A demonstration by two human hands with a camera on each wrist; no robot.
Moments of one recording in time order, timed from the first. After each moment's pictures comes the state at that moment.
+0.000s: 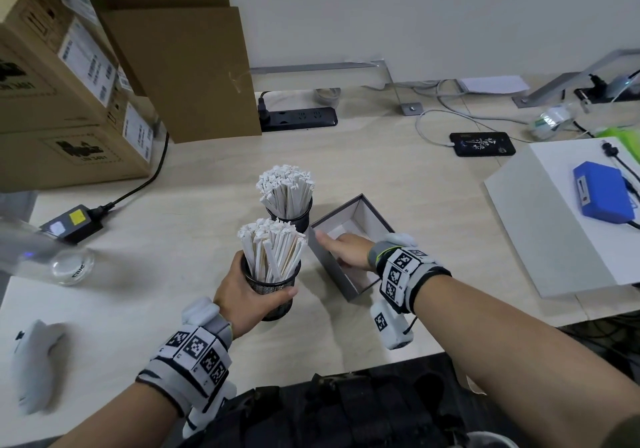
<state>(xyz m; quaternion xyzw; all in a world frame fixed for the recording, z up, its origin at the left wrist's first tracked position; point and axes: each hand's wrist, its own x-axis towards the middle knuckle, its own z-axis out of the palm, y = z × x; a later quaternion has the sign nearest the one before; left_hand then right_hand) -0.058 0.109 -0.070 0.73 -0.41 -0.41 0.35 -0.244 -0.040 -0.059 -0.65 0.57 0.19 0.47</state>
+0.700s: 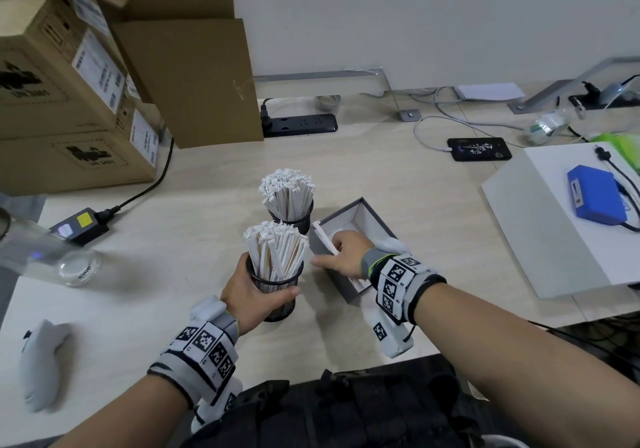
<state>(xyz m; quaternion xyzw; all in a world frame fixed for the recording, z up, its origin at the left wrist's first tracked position) -0.062 0.108 -0.070 0.73 -0.41 -0.42 0.35 -0.247 -0.024 -0.052 -0.73 0.56 0.07 0.38</state>
